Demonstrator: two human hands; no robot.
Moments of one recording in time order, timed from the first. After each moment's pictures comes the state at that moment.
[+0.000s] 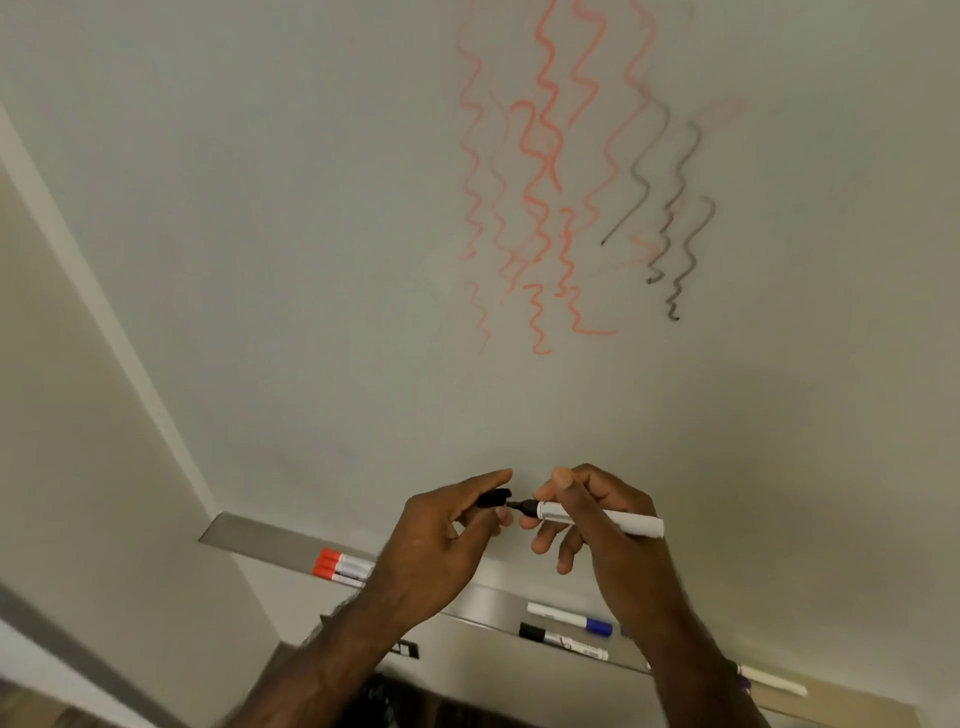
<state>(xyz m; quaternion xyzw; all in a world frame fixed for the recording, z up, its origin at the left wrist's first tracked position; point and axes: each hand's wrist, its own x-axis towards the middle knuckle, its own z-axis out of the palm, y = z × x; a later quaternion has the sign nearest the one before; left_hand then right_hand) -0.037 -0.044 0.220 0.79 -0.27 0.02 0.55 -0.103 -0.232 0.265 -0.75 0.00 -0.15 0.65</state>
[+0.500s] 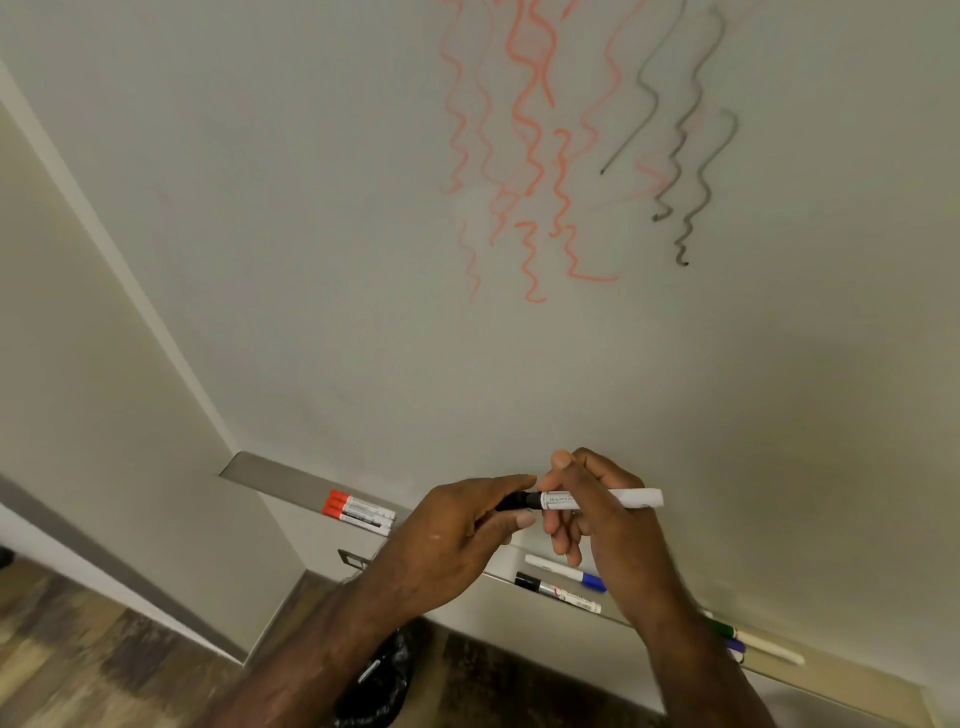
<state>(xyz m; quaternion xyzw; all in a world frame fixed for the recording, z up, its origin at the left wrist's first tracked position) -0.066 -0.068 0.213 0.81 -0.35 -0.03 0.46 -0.110 -0.255 0.242 -0.70 0.06 -0.05 0.71</state>
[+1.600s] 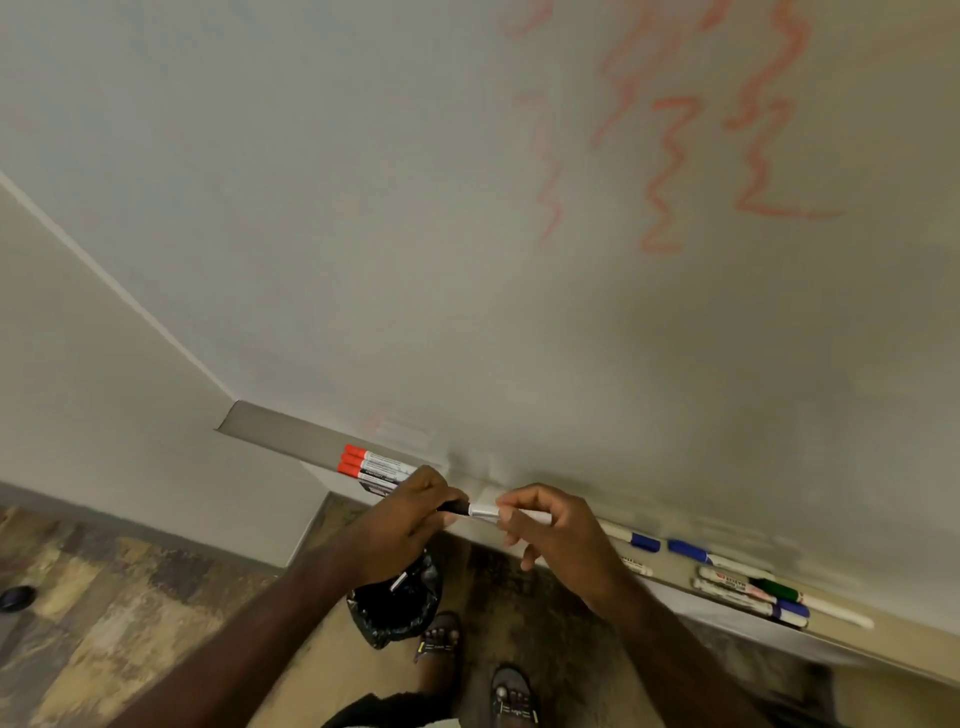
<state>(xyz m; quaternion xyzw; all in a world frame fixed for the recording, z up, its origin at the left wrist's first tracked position) 0.032 0.033 0.059 0.88 -0.33 -0.18 0.31 -0.036 -0.216 0.066 -0.74 0.11 0.14 0.65</state>
